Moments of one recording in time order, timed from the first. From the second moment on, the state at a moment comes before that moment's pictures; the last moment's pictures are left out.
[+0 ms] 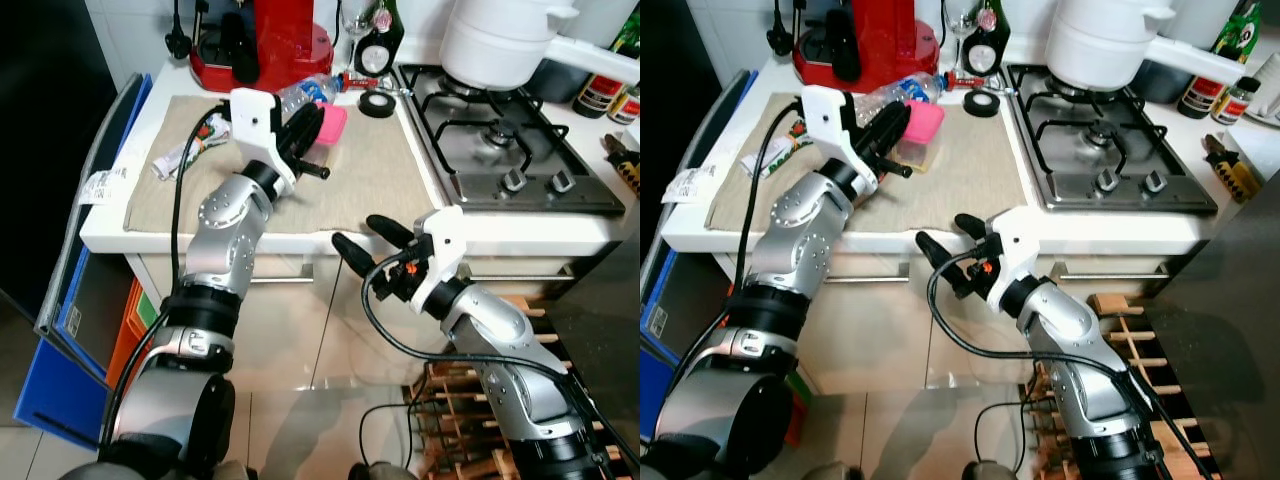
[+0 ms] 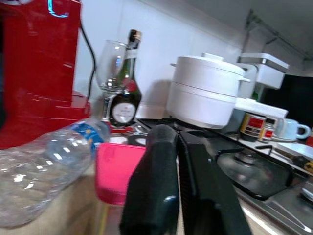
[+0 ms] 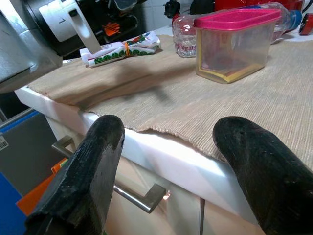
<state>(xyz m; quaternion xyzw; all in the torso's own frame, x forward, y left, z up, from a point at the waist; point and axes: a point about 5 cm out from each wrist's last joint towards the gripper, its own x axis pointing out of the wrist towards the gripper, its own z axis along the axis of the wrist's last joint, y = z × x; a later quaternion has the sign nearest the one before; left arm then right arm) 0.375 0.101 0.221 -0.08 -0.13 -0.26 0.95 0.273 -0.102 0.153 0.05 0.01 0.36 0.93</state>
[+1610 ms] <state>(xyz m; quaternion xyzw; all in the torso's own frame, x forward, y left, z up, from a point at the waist) 0.387 0.066 0.186 0.03 -0.04 -0.14 0.99 0.274 -0.099 0.147 0.06 0.01 0.36 0.93</state>
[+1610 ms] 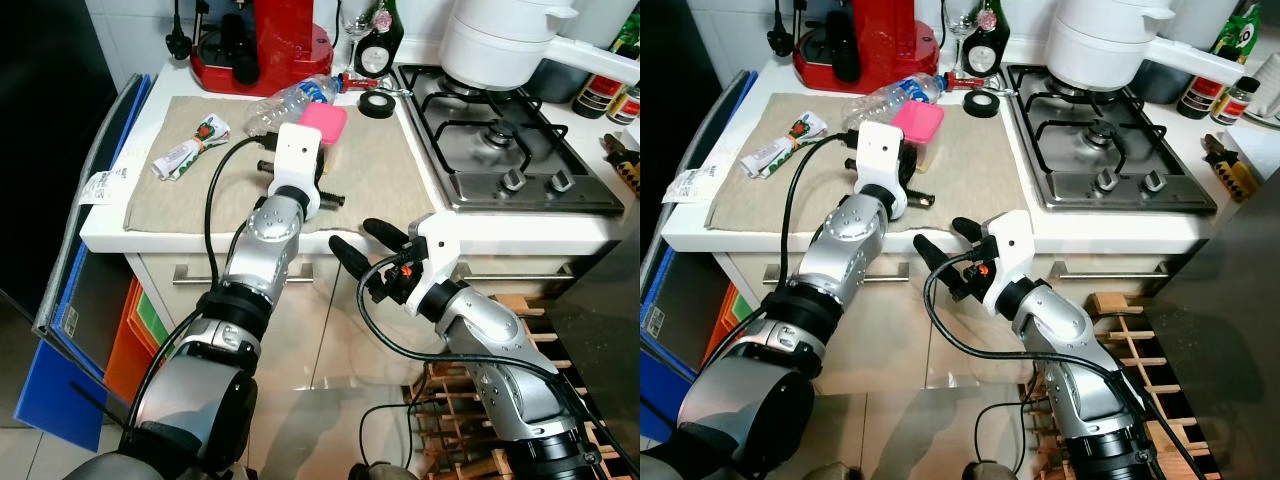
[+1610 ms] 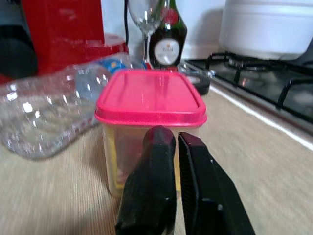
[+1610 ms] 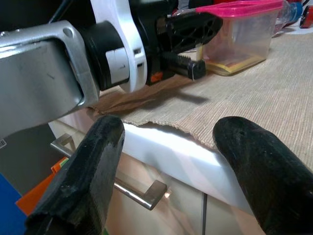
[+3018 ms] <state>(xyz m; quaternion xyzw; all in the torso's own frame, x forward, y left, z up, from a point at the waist) 0.395 0.092 0.177 0.06 -0.04 -0.17 0.98 0.276 -0.099 0.142 0.05 0.01 0.35 0.94</state>
